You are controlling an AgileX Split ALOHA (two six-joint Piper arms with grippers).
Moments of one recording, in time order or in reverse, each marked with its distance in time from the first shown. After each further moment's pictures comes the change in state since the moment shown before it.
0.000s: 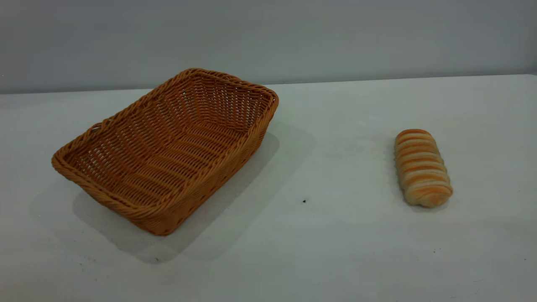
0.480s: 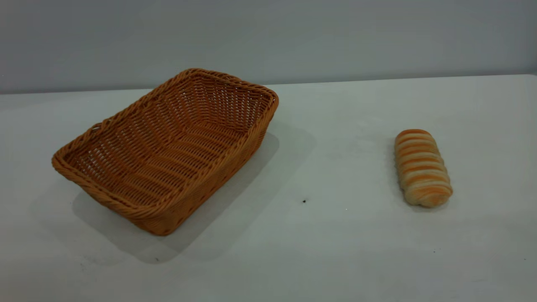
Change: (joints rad) left arm 0.000 0.110 -0.051 -0.014 -0.052 -0.104; right arm 0.000 0.056 -0.029 0.023 -0.058 0.028
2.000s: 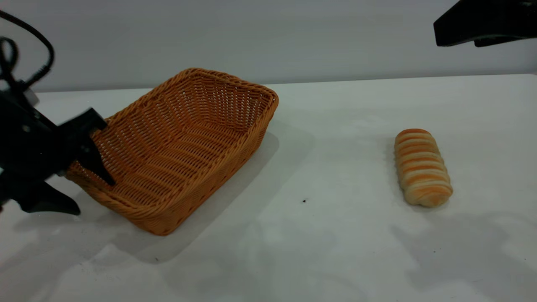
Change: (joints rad) left arm -0.156 1.842 -0.236 -0.664 -0.979 -0.022; right arm 0.146 1.299 -0.171 1.255 -0.712 -1.172
